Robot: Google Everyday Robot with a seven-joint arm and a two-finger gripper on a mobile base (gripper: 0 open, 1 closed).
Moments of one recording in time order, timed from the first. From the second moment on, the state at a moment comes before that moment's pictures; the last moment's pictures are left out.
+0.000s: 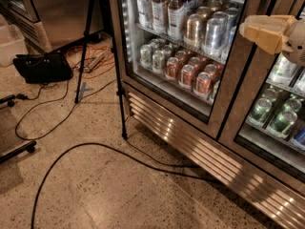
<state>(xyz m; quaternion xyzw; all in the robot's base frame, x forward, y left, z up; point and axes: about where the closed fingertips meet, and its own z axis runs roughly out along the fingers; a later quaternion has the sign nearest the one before) 0.589 -0.243 1.013 -0.35 0.62 0.23 0.66</state>
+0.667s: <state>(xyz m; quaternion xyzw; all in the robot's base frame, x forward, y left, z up) 0.592 -0.239 1.009 -0.36 0.63 0.22 0.65</state>
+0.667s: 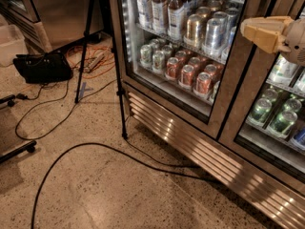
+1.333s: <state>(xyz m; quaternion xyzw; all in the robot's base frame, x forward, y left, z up) 0.607 -0.251 1.007 -0.35 0.65 0.15 0.66</state>
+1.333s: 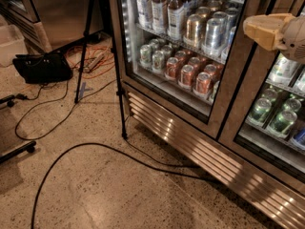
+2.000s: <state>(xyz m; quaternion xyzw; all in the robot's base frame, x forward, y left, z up) 0.613 -0.262 1.007 -0.34 0.65 0.12 0.67</state>
